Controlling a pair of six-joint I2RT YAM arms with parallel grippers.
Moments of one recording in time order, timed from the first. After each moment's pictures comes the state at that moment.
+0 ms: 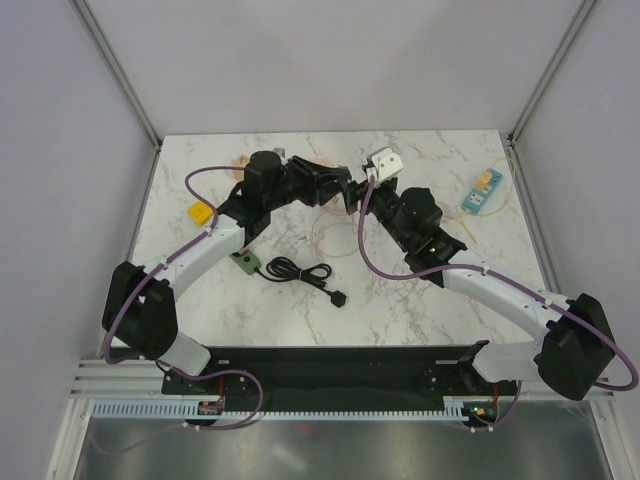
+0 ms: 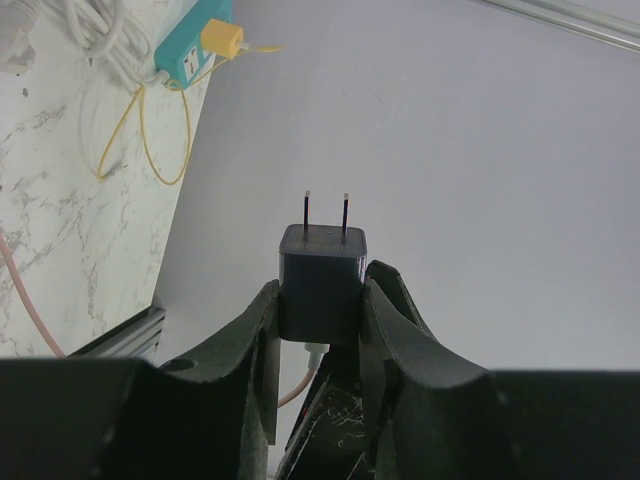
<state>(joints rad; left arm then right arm) -0.53 1.52 1.15 0.13 0.34 -1.66 0.72 1.29 0.94 0.44 0.17 -0.11</state>
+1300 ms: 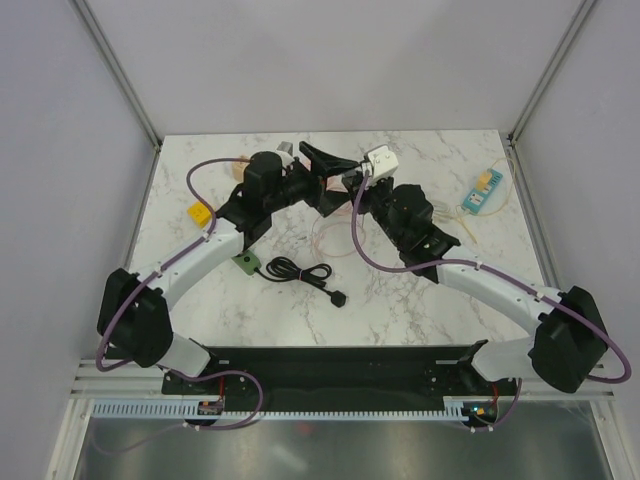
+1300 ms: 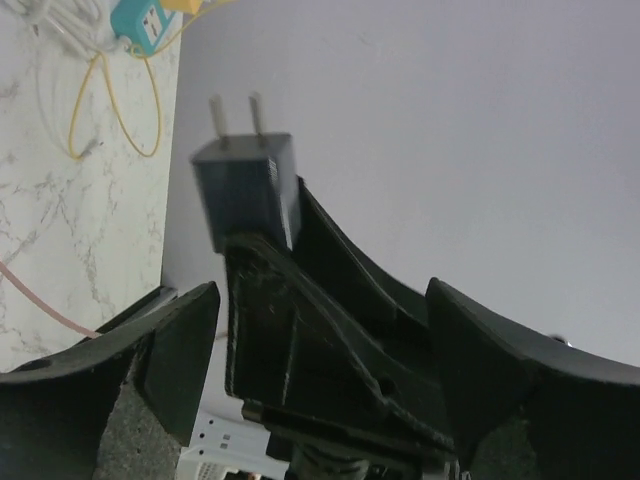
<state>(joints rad) -0.57 1.48 1.16 0.15 0.36 -1.59 0.73 1.33 0.96 0.41 0.25 -0.07</state>
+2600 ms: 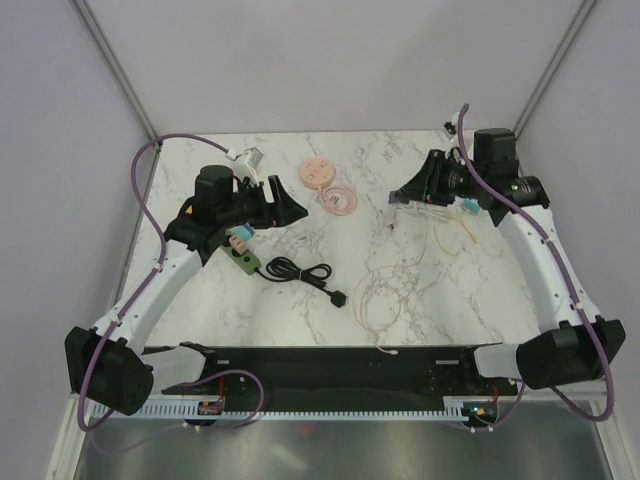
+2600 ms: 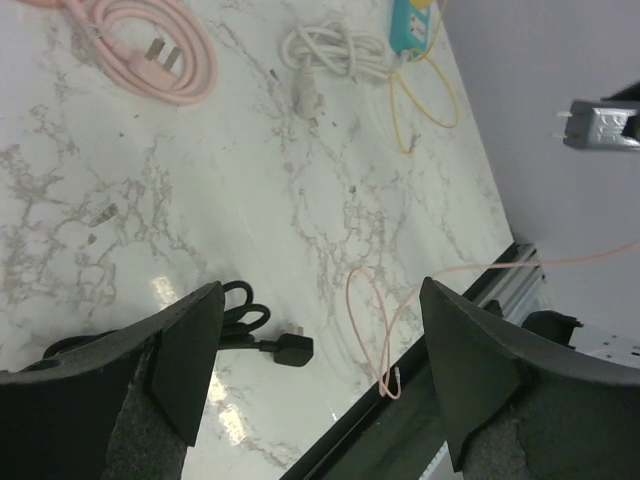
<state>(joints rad) -0.35 1.20 1.04 -0.28 0.47 -0.52 0.16 1.28 1.38 -0.65 -0.70 0.43</state>
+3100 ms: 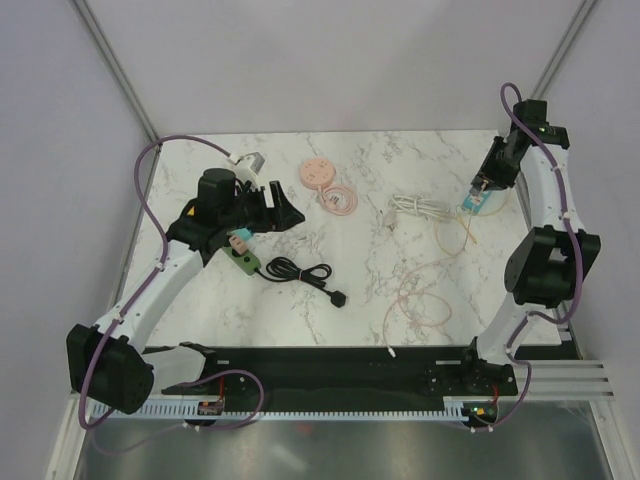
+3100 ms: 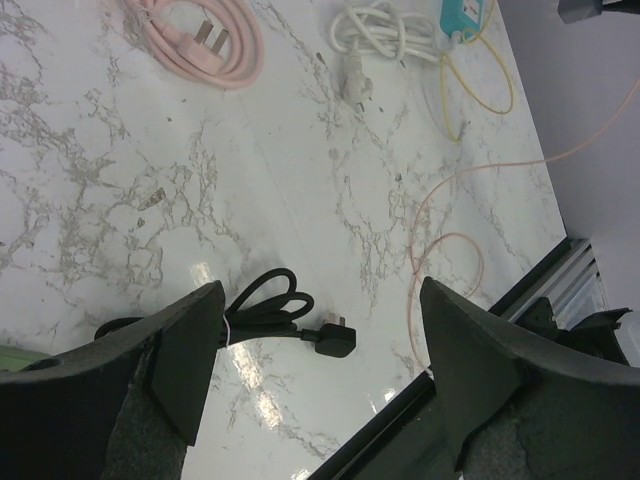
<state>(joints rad) -0.35 1.20 1.03 -0.33 0.40 -0.43 -0.18 1.77 1.77 -1.02 -0.08 0.37</state>
